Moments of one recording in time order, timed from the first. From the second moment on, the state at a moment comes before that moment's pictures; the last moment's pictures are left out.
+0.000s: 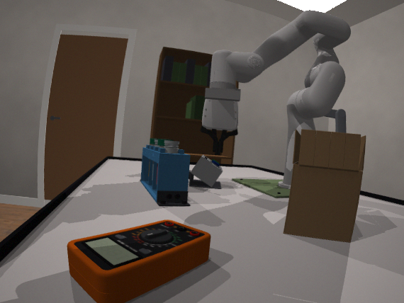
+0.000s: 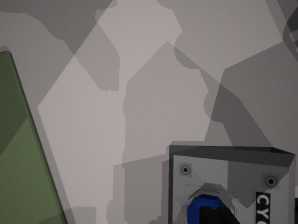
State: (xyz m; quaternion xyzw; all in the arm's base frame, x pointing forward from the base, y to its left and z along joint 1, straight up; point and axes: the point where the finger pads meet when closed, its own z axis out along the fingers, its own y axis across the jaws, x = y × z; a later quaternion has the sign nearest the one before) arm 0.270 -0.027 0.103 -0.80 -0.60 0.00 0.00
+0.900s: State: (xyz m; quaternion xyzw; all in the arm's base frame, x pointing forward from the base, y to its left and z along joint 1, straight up) arm 0.270 -0.027 0.091 -0.80 -0.60 0.00 0.00
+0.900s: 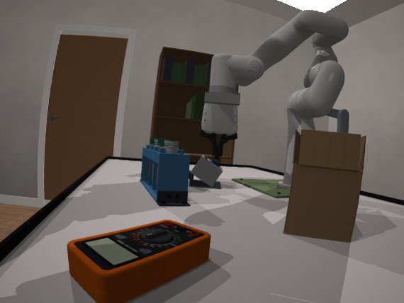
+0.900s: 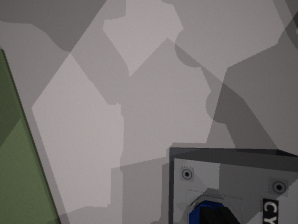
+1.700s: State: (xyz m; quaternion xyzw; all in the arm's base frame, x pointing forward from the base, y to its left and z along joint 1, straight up) arm 0.271 -0.027 0.085 -0.80 -0.60 0.00 0.00
